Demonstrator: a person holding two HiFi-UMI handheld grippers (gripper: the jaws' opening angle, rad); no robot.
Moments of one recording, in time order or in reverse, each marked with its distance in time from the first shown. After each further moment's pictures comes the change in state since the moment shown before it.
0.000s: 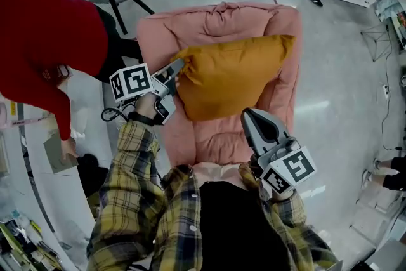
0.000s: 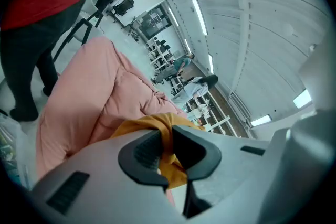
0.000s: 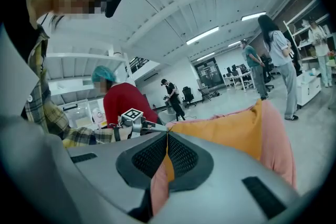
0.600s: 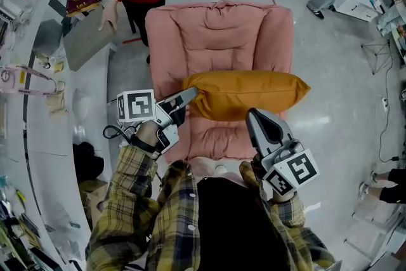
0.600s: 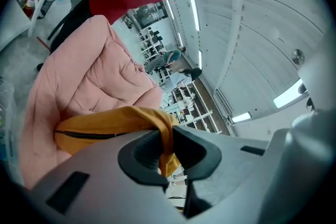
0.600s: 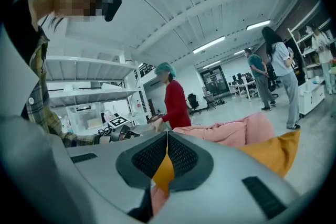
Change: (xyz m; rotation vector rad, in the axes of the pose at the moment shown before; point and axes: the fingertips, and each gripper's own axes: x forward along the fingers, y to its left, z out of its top) left arm -0.071 -0.102 -0.140 -0.046 0.084 -0.157; right arm -0.093 0.038 0.008 -0.062 -0.073 0.049
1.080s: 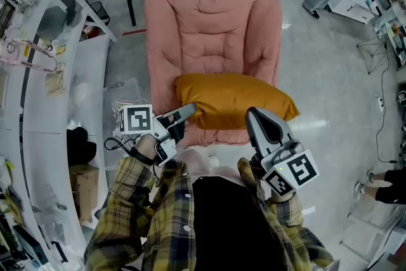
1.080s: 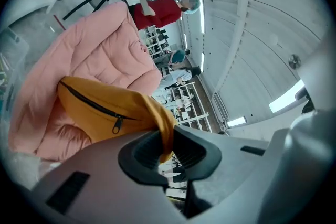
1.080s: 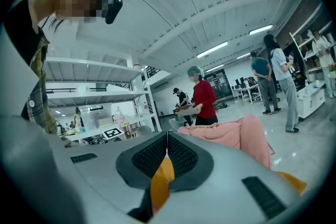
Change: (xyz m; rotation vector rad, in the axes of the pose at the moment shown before) left arm -0.028 -0.038 -0.155 -0.116 -0.002 -0.029; right arm -0.116 0.040 -0.010 -0.030 -0.031 0.028
